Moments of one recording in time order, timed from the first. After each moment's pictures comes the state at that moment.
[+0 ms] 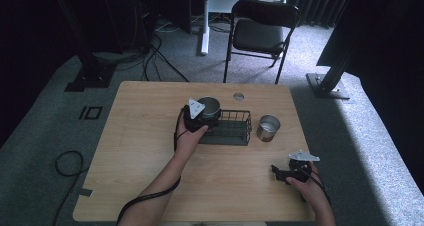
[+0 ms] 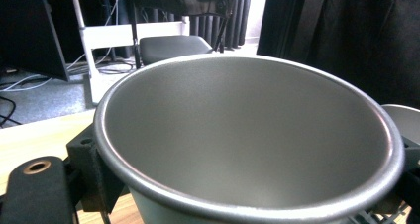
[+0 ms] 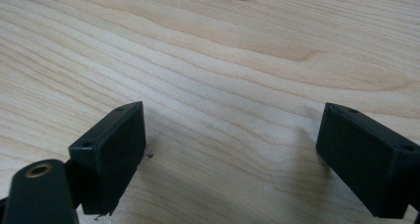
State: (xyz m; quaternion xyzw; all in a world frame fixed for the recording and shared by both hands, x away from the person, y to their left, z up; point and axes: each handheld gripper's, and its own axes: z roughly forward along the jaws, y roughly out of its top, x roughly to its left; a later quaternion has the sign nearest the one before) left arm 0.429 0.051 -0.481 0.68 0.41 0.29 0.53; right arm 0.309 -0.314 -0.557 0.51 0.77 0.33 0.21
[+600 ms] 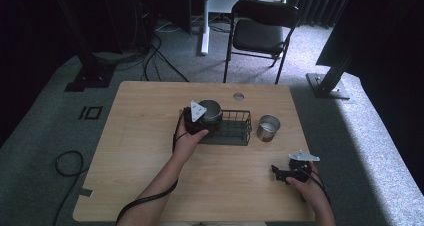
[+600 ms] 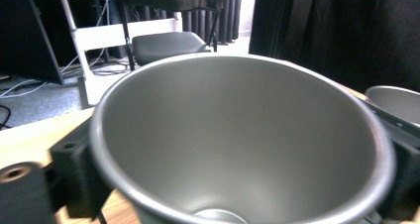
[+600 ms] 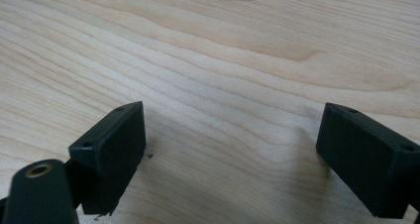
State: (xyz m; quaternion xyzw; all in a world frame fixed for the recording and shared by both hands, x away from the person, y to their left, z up) left arm 0.423 0.051 -0.481 0.71 0.38 0.28 0.52; right arm 0.309 -0.314 -0.557 0.51 0.77 0.33 0.21
